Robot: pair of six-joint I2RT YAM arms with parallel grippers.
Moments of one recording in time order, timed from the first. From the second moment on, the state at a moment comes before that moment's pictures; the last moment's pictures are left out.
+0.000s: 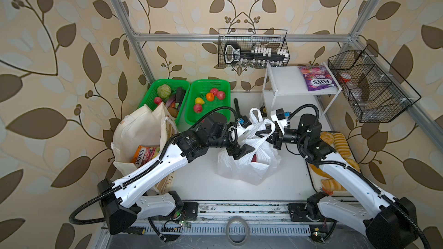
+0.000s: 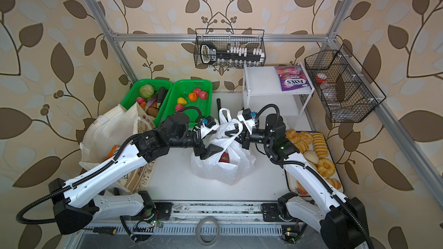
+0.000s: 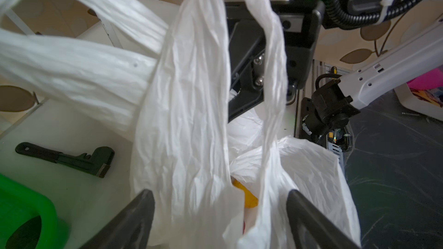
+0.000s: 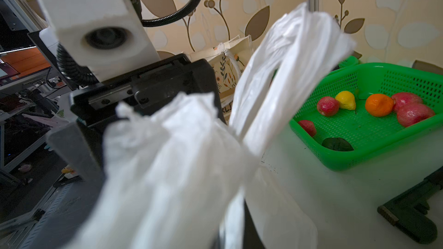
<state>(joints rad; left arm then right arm) -0.81 1.18 1.19 -0.53 0.39 0.16 0.38 1.07 0.77 0.15 -0.93 0.13</state>
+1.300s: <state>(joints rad) -0.76 1.31 1.31 -0.59 0.69 0.22 0.36 1.04 0.76 0.04 -0.99 0.07</state>
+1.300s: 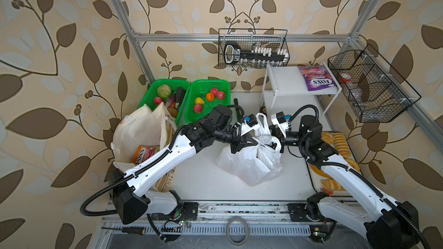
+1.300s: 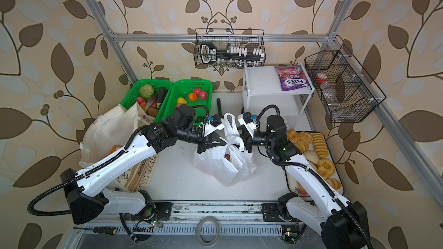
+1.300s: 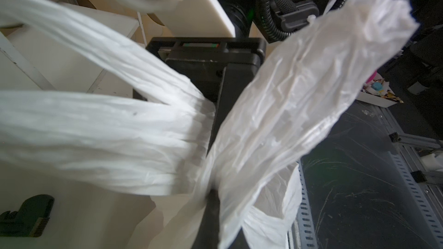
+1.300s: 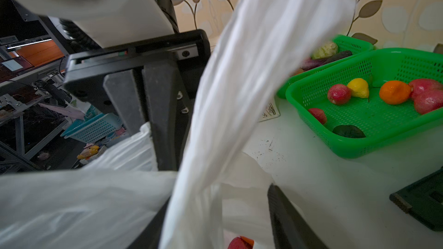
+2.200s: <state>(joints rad) -0.73 1.40 1.37 -0.59 0.76 0.15 0.37 0.94 0.66 0.24 -0.93 0.17</state>
